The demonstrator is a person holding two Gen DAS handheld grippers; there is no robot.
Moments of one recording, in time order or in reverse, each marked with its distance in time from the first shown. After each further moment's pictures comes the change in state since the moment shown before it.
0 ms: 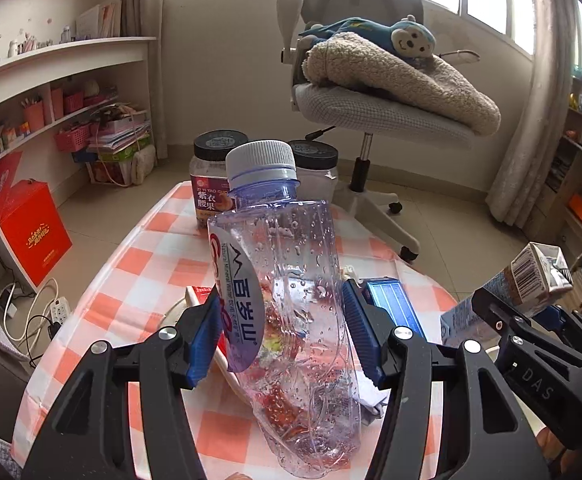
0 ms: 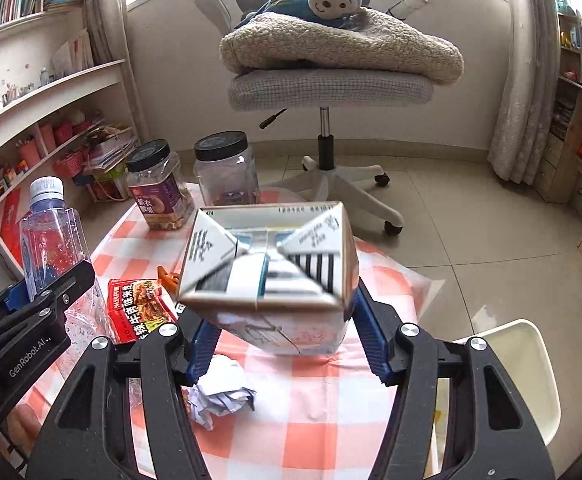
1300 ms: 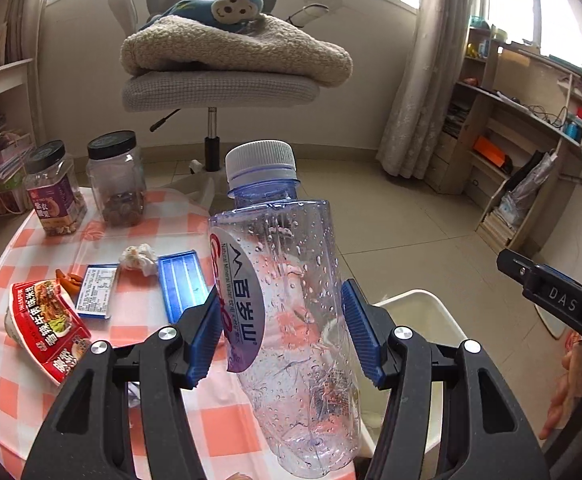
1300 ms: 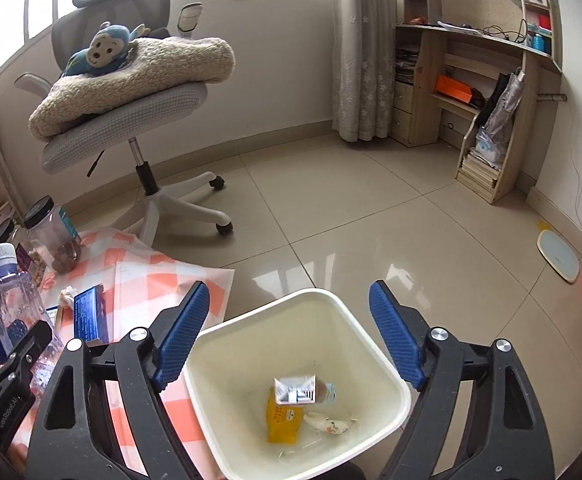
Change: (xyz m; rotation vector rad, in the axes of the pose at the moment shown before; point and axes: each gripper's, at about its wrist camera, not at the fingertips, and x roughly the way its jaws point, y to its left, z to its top) left arm -0.005 -0.196 -0.041 0.190 0.056 -0.333; right arm -0.076 -0.230 -0.036 0.318 -0.028 -0.385
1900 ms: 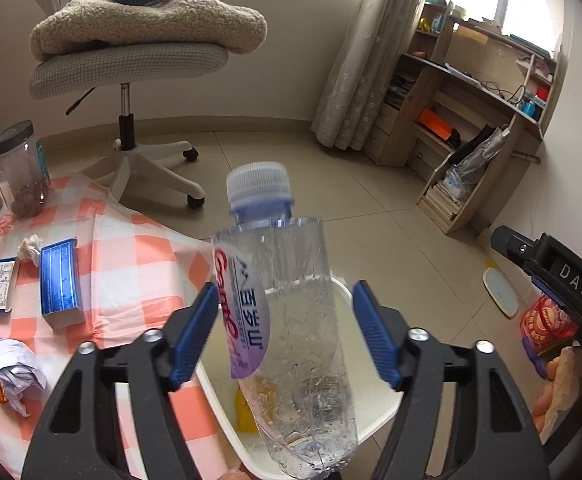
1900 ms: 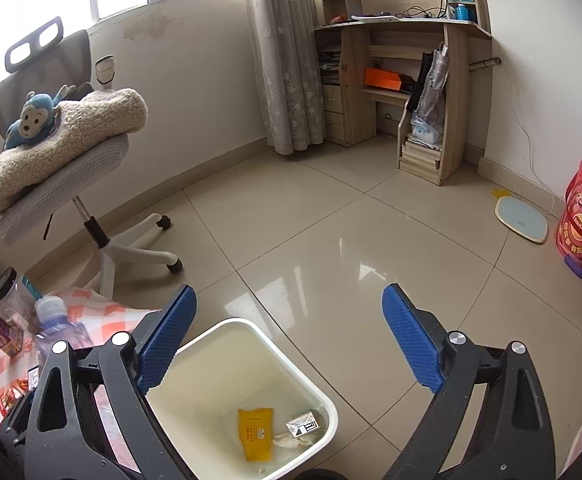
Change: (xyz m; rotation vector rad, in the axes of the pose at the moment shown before) left arm 0.041 -0.105 0.004 0.027 0.104 -0.196; right arm -0.013 -0.090 0.011 0.197 -0.056 -0.128
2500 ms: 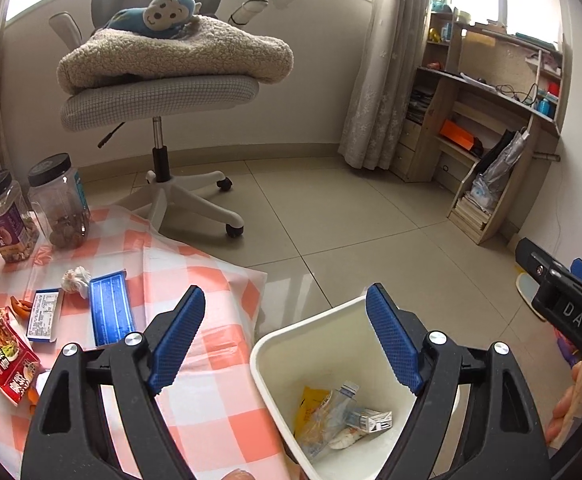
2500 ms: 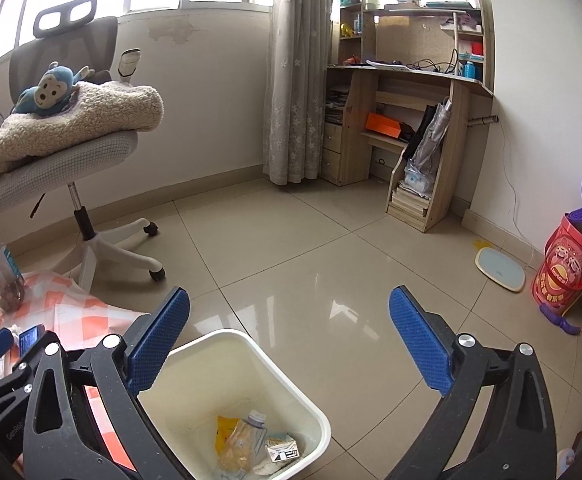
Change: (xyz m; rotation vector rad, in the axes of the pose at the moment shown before) left arm -0.024 0.038 0.002 0.054 -0.113 0.134; right arm -0.017 0.047 -0.025 -0.166 -0.140 -0.081
